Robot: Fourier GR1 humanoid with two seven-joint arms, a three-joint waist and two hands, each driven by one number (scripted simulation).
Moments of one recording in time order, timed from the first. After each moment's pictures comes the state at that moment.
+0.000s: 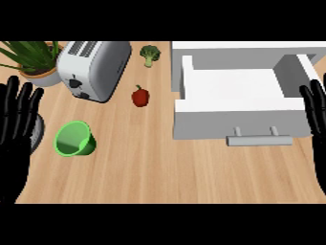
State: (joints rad) left arm 0.00 0.09 -0.02 -2.10 0.01 -0.01 -0.01; right arm -0.01 -0.09 -0.01 -2.10 0.01 0.02 0.01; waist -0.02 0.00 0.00
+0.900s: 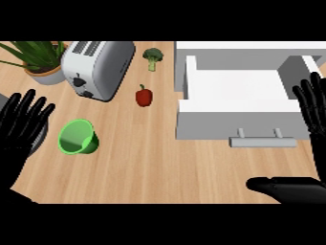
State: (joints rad) left arm 0.04 0.21 0.14 -1.88 0.51 -0.37 0.05; right arm -0.03 -0.13 -0.02 -2.06 0.03 0.07 0.05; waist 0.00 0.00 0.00
